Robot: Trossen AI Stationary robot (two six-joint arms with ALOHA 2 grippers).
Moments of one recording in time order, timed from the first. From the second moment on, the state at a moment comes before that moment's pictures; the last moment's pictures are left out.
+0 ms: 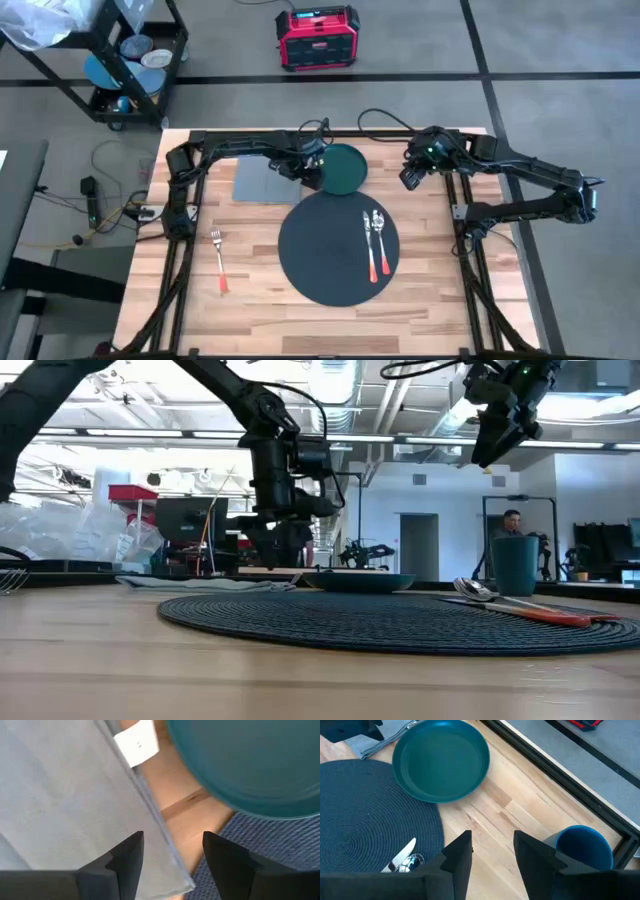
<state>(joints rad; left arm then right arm) 0.43 1.98 1.50 -0.88 -0.01 -0.65 -0.39 1.03 1.07 -0.98 0.26 0.30</state>
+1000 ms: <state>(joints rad) 0.39 2.09 1.51 -0.97 -0.08 -0.68 -0.41 1.03 1.07 -0.99 0.26 0.28</state>
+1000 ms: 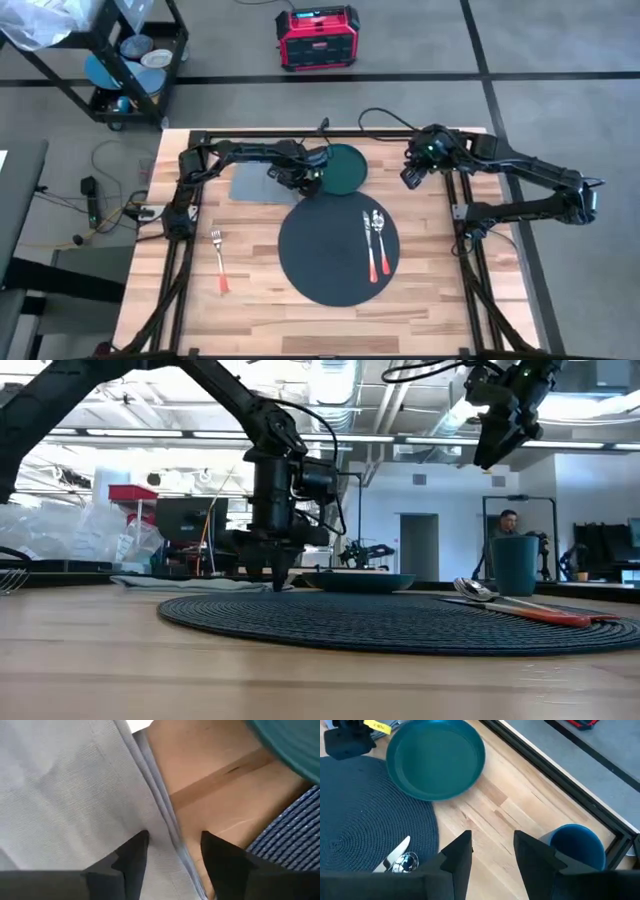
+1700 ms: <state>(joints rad) 0.40 2.07 1.56 -0.96 -0.12 -0.67 -0.41 1.03 1.07 -0.99 0.26 0.28</state>
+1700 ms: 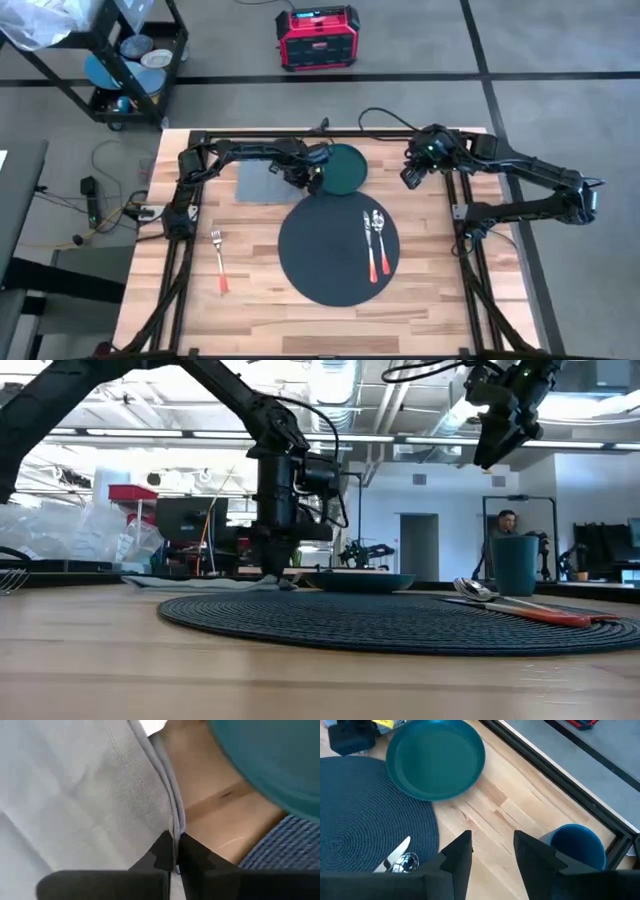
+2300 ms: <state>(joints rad) 0.39 2.03 1.69 -1.19 -0.24 -0.64 -0.41 1.03 1.07 -1.00 0.26 0.28</state>
